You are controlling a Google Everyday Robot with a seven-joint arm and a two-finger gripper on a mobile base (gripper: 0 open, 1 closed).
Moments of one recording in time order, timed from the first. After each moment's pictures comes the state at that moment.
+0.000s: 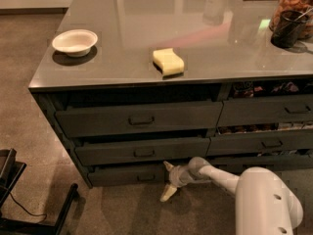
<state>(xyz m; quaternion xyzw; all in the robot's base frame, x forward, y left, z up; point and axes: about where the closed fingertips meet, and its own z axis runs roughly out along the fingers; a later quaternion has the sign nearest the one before) 0.615 -0.053 0.202 -0.62 0.69 0.20 0.31</state>
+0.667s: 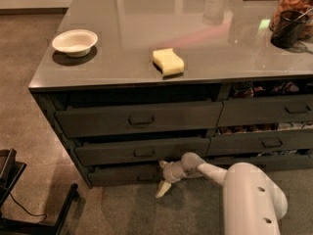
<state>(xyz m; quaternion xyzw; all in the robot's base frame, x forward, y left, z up) 0.636 -0.025 0.197 -0.65 0.66 0.20 0.31</state>
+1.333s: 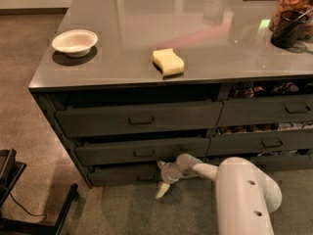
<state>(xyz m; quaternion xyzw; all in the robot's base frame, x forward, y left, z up) 0.640 -0.018 0.182 -0.67 0.66 0.16 0.29</state>
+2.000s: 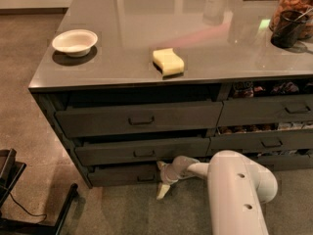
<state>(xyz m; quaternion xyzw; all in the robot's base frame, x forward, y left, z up) 0.640 -0.023 0.170 -0.69 0.66 0.12 0.27</state>
